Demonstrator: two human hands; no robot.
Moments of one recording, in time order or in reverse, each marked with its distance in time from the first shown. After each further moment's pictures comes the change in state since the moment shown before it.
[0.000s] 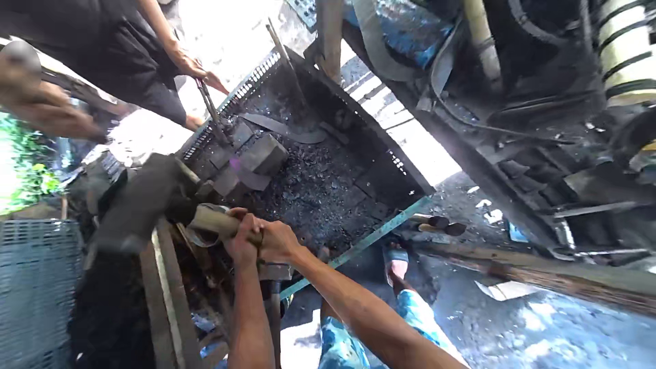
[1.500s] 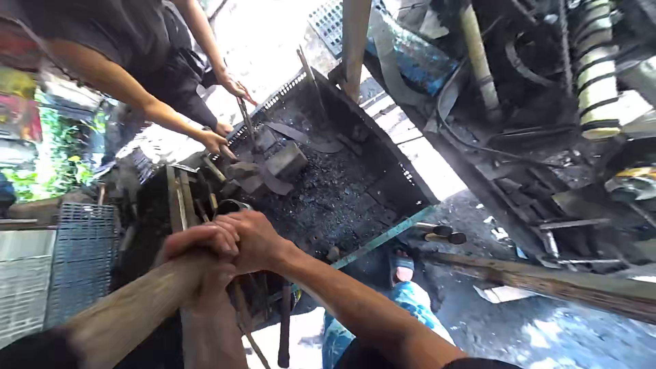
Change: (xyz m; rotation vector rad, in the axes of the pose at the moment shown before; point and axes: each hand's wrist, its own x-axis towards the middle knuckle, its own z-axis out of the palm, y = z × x) left_hand -0.030 0.268 0.040 0.200 -0.351 0.617; right_hand -0.049 -0.211 -0.062 0.118 0.304 -0.788
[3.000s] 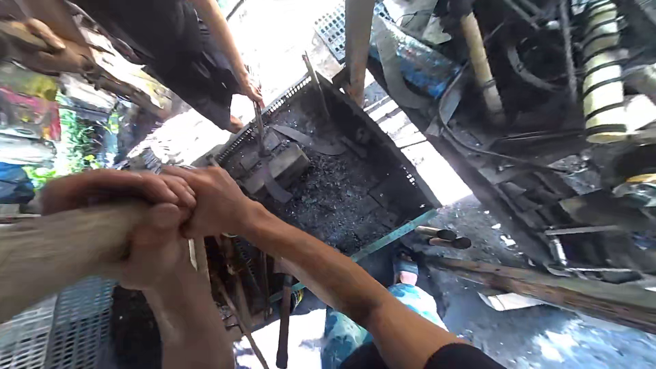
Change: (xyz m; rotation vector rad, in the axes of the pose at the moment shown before) left_hand 0.095 0.039 0.005 0.152 -0.034 0.143; right_hand 0.087 -0.025 -0.025 0.013 0.162 -0.193
